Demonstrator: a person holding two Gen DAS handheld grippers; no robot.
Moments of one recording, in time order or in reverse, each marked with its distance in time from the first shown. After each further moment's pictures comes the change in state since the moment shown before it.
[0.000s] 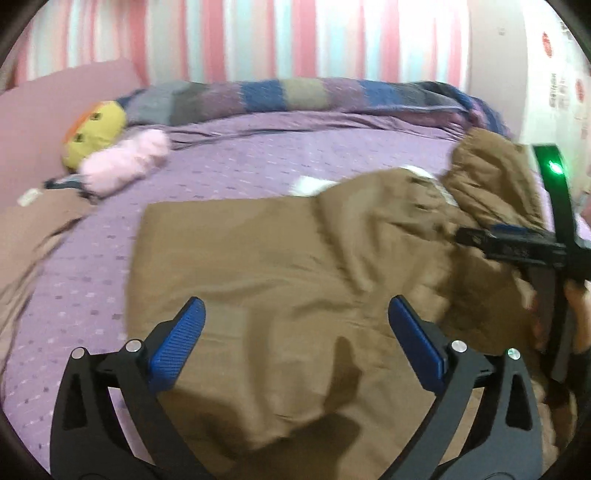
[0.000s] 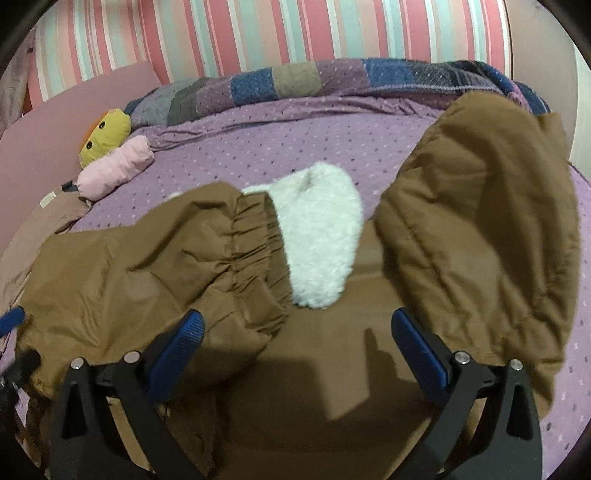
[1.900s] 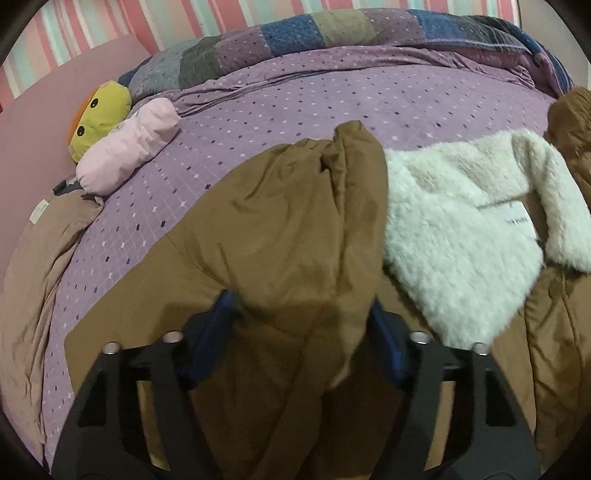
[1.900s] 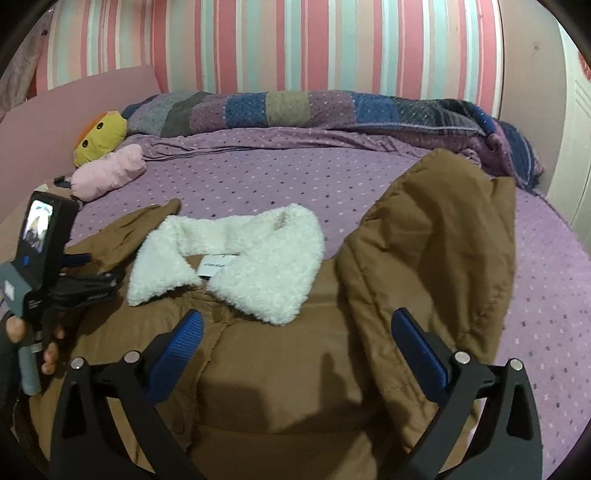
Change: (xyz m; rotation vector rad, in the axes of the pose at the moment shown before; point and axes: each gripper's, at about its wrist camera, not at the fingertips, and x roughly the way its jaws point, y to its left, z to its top) left arm 0.180 -0.020 0.078 0.071 0.246 0.201; right arm -0.057 -0.007 0.014 -0.086 -0.093 -0.093
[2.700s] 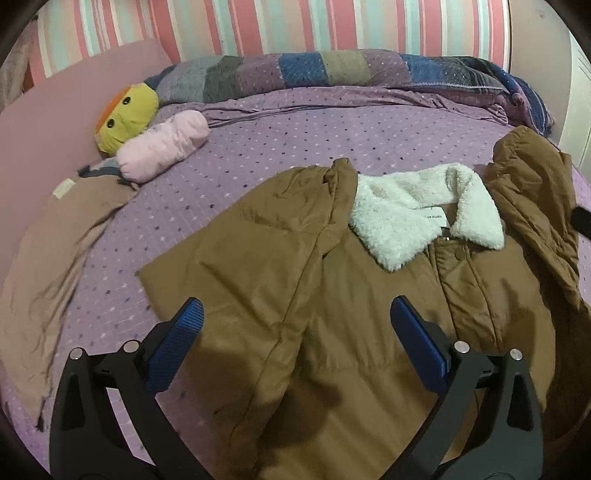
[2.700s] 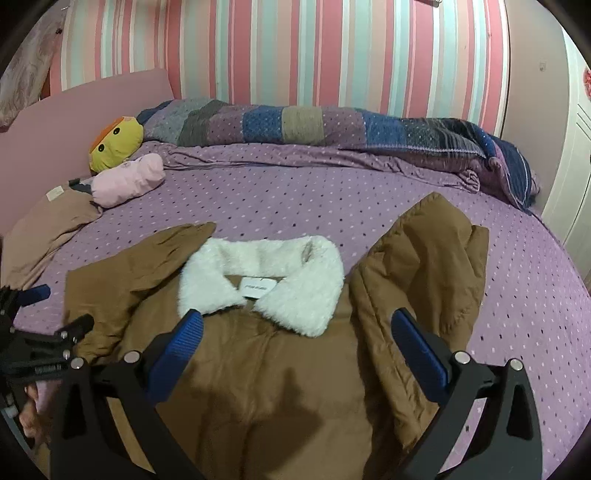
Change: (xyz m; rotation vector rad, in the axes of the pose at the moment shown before) left arm -0.145 0.038 -0.053 -0.071 -0.076 -0.084; right arm -0.072 0.034 0.031 -0.030 -0.032 -0.003
